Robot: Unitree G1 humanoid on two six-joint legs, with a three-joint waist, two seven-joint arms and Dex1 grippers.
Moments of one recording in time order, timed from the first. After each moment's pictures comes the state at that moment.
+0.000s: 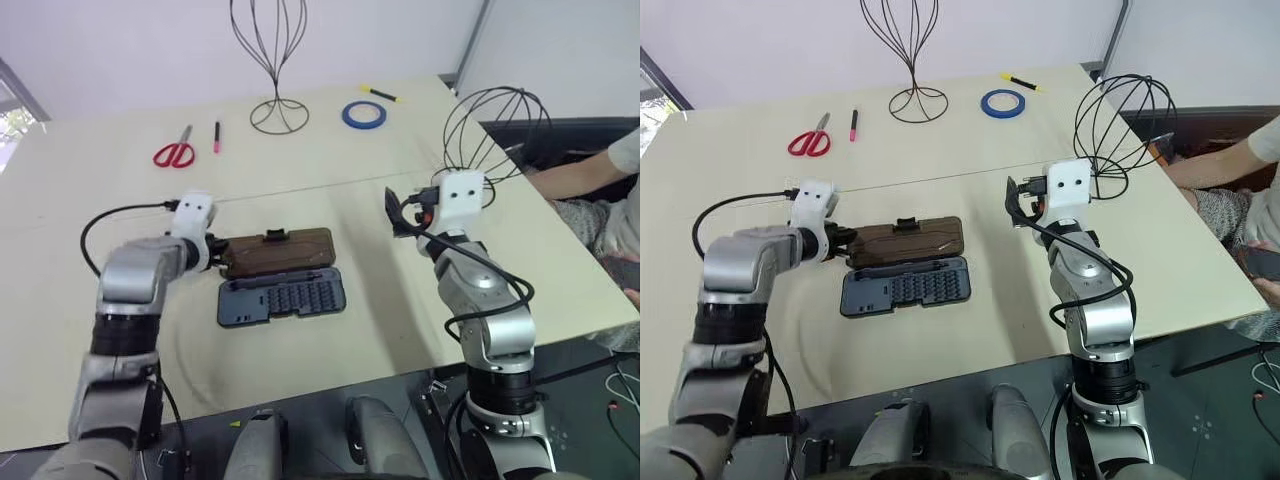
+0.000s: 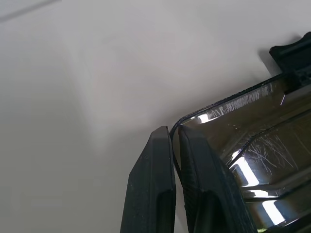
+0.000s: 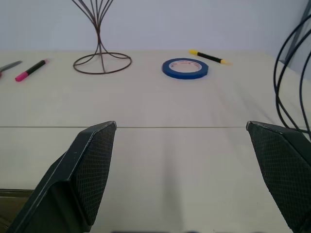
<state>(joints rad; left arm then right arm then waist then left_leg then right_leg) -0.53 0.41 0.14 -0.14 -0.12 1.28 -0.40 -0.40 -0.17 -0.04 -0.36 0.12 0.65 0.05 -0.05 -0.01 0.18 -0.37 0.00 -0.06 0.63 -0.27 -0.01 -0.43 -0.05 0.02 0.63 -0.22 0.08</state>
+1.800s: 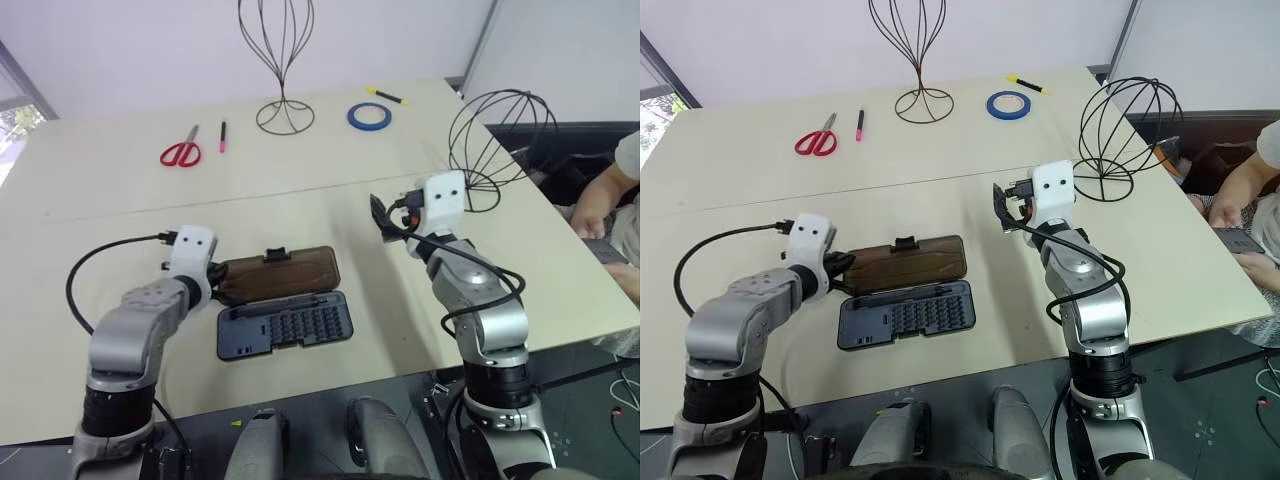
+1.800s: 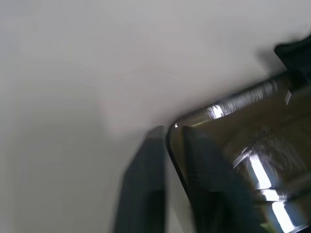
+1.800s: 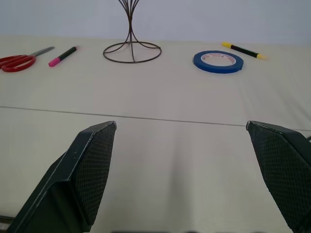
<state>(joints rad) -0.27 0.40 0.10 -0.44 -0.21 1.24 -0.28 -0.42 -0.18 -0.01 -0.33 0.12 0.67 0.12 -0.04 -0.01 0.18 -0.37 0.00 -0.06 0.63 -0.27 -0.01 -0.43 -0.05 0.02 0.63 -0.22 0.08</state>
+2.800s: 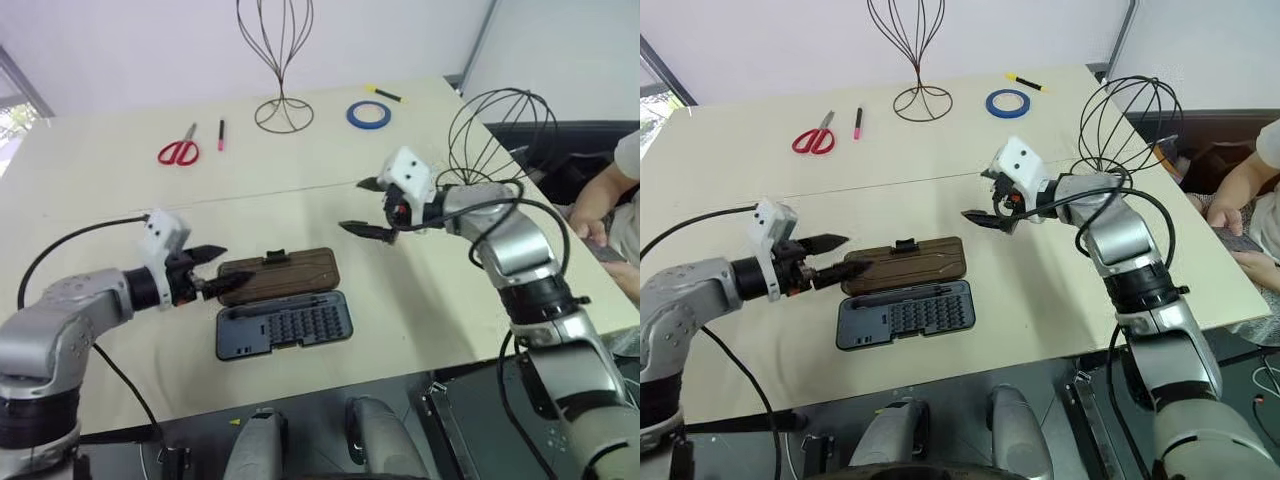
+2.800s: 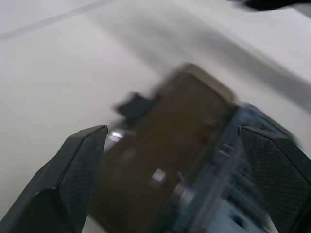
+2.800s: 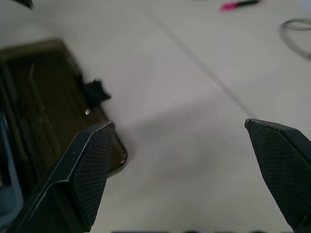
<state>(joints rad) -0.16 0.73 0.29 -0.46 -0.66 0.99 -0.88 -0.85 -0.53 0.29 0.25 0.13 0.41 0.98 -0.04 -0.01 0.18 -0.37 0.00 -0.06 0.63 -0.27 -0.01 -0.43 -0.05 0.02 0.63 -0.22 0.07</state>
